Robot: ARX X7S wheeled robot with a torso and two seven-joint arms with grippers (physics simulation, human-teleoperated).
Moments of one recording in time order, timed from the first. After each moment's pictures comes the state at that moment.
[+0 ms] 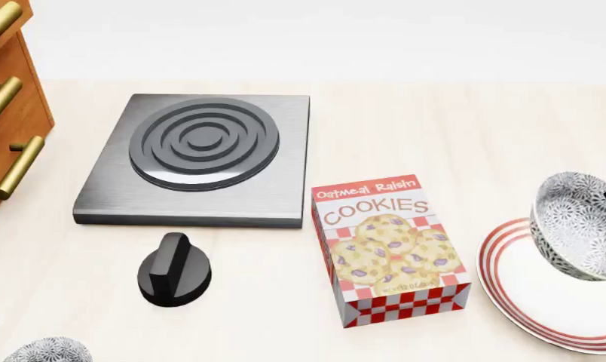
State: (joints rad) left arm -0.12 -0.31 -0.12 0.13 -0.43 -0.10 -0.34; right arm 0.80 0.66 0.33 0.31 2.00 1.01 1.32
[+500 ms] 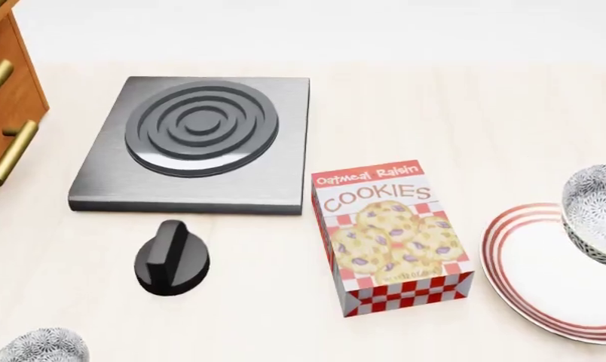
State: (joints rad) left arm -0.11 -0.31 -0.11 0.13 -0.43 -0.07 -0.33; right arm 0.98 0.72 0.13 0.40 1.82 1.05 1.32
